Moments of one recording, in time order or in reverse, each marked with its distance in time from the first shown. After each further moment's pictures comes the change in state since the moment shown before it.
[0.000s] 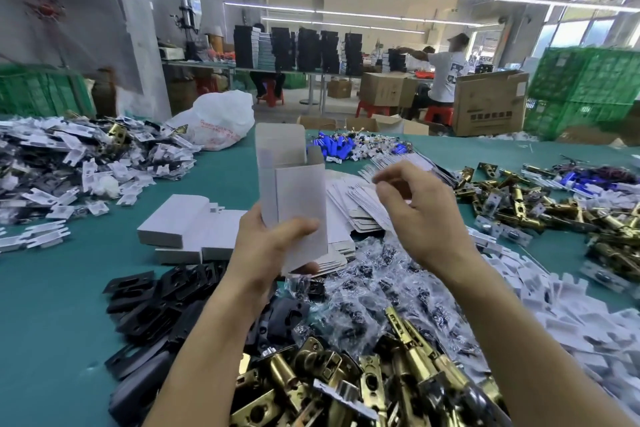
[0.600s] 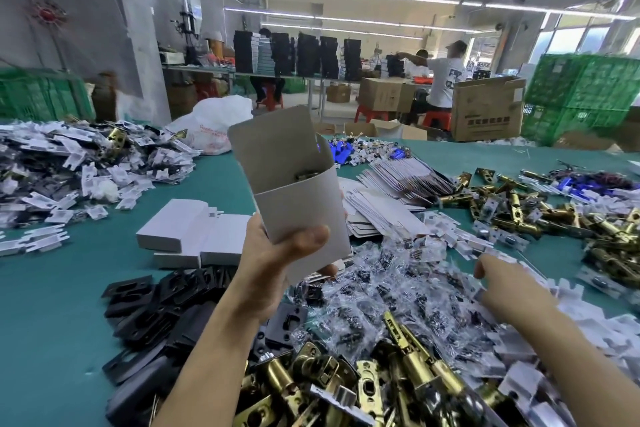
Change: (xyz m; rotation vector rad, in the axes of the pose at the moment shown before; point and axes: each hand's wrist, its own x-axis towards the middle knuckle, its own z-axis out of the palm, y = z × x) left_hand -0.010 0.003 0.008 -0.145 -0.306 0.245; right_hand -0.040 0.164 -0.053 -0.856 -0.387 0.535
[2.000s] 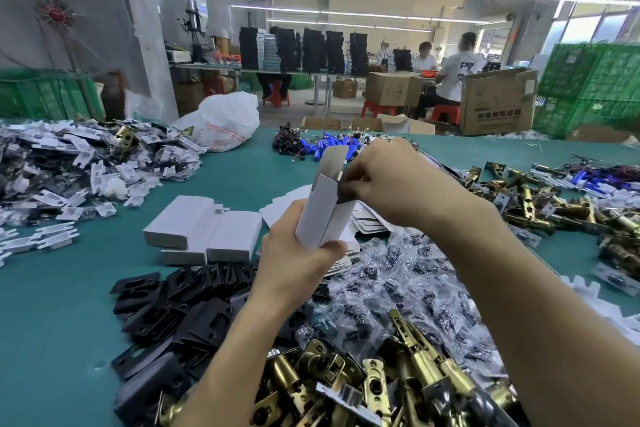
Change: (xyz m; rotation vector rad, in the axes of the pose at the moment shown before) left_hand 0.009 -0.033 -0.001 0.618 0.271 -0.175; right_hand -0.052 -0.175 -0.139 0.253 0.171 -0.640
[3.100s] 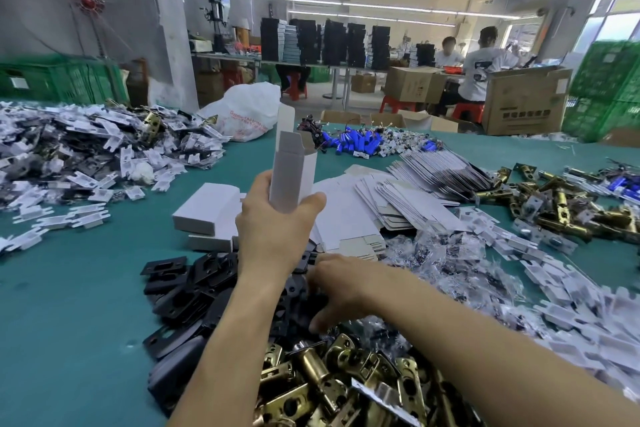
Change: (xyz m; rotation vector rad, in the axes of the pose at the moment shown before) left_hand 0.010 0.014 -0.043 0.008 0.371 -0.118; right_hand -0.007 -0.023 0.137 -0.070 -0.597 -0.278
